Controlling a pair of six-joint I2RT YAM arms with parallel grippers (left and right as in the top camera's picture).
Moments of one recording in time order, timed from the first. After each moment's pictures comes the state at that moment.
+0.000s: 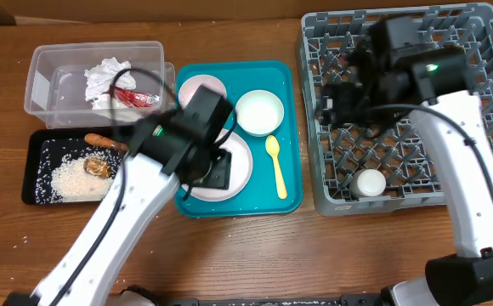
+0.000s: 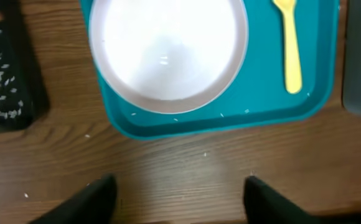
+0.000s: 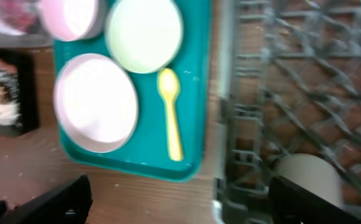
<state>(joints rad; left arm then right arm) -0.50 1.44 1.43 -1.35 -0.05 -0.44 0.26 1.68 1.82 -1.38 -0.25 0.26</state>
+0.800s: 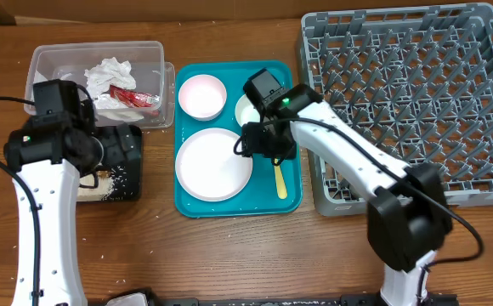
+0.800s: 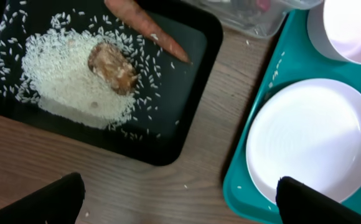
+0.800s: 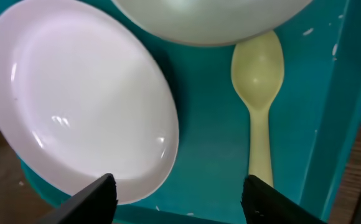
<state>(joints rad) 0.21 1.40 1.32 -1.15 0.02 -0.20 0.61 2.01 1.64 -1.02 -0.17 0.62</state>
